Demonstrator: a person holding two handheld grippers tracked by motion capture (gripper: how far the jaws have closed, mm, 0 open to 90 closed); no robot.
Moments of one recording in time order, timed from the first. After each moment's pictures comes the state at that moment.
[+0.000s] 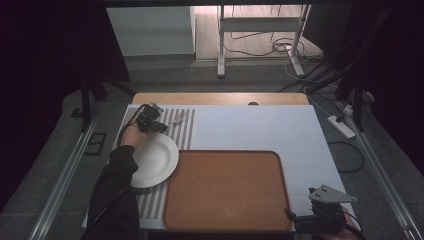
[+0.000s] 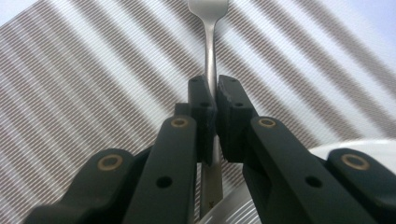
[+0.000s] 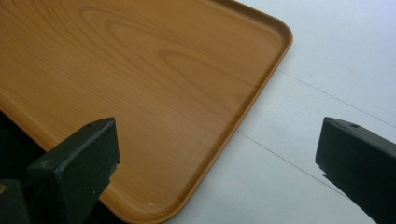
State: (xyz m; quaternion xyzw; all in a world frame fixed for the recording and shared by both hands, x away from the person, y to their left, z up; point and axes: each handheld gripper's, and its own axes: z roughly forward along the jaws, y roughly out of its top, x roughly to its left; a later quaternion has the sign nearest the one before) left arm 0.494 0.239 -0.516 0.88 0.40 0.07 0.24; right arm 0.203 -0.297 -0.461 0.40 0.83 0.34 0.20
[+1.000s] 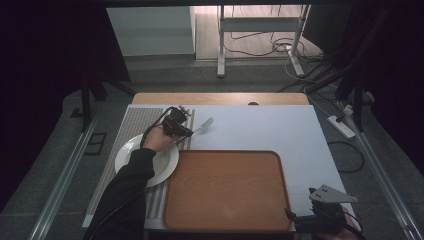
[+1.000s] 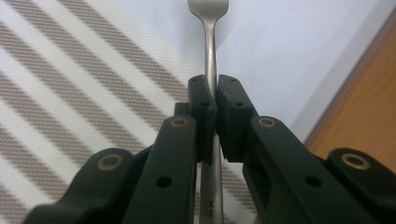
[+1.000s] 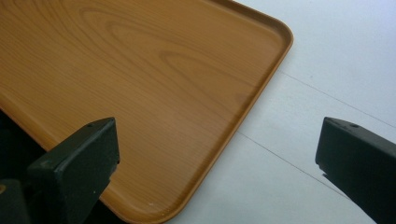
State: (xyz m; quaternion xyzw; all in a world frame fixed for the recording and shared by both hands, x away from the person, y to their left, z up) left arm 0.481 0.150 -0.503 0.91 0.34 0.02 0.24; right arm 0.203 -0.297 -0.461 0.40 0.83 0.35 0.20
